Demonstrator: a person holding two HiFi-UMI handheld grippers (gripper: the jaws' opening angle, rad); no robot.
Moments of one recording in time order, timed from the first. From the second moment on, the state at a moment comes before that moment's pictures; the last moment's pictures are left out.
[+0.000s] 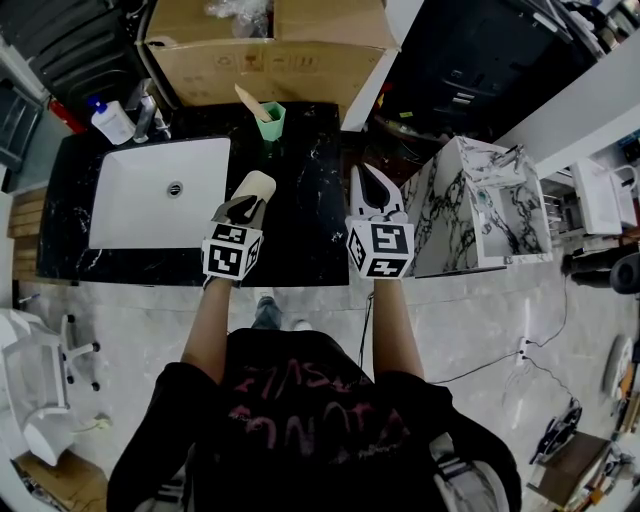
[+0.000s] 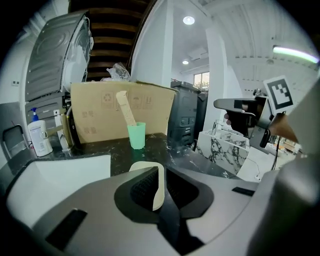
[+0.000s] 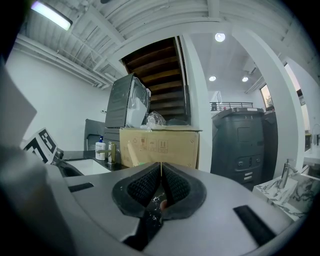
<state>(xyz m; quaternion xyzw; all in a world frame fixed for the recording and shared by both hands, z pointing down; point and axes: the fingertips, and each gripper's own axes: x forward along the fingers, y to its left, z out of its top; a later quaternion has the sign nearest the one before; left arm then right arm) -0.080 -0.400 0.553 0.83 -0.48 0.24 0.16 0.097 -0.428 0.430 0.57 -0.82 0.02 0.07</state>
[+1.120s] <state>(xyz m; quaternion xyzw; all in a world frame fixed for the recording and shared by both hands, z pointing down) -0.115 -0.396 0.383 0.82 -0.57 0.12 0.02 0.105 -0.394 0.409 0.57 -0.82 0.01 0.06</state>
